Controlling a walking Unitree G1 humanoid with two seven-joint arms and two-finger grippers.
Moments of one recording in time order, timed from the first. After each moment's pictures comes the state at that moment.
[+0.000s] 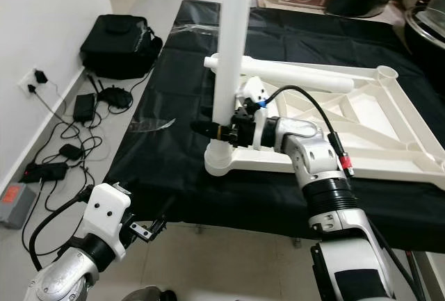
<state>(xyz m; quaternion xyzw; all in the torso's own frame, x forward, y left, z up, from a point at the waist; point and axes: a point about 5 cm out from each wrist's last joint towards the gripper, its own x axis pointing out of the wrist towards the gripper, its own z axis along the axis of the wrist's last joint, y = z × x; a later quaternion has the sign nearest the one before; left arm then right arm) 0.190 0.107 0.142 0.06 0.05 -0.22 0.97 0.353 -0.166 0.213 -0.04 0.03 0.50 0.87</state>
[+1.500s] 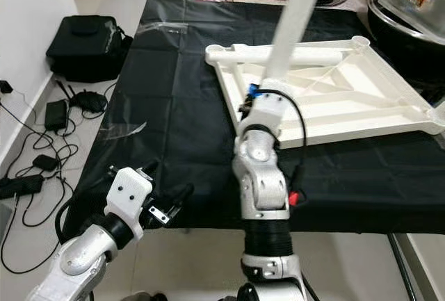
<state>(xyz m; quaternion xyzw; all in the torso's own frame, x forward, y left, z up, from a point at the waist) 0.214 0.089 0.148 0.08 0.01 -0.25 0.97 0.330 -0.116 0.212 0.08 0.00 -0.11 0.99</state>
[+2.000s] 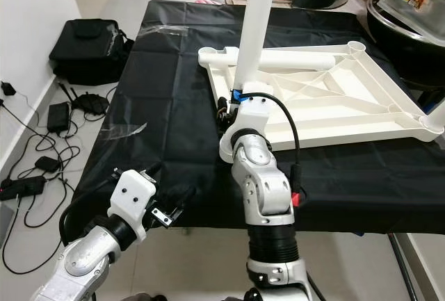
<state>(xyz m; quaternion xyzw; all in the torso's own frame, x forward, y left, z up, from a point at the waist) 0.215 0.086 0.140 0.08 0.02 -0.25 0.96 0.331 -0.116 0.211 0.10 0.02 0.09 0.99</state>
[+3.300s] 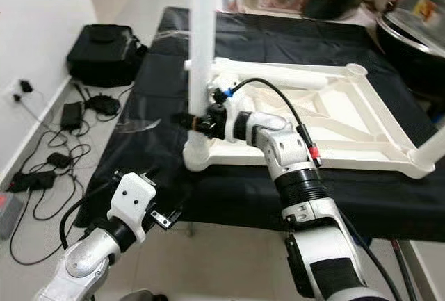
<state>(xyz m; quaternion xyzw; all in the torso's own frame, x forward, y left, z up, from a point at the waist) 0.216 0.088 0.135 0.09 0.02 -0.24 0.97 0.368 -0.127 0.218 -0.04 0.04 0.44 0.89</state>
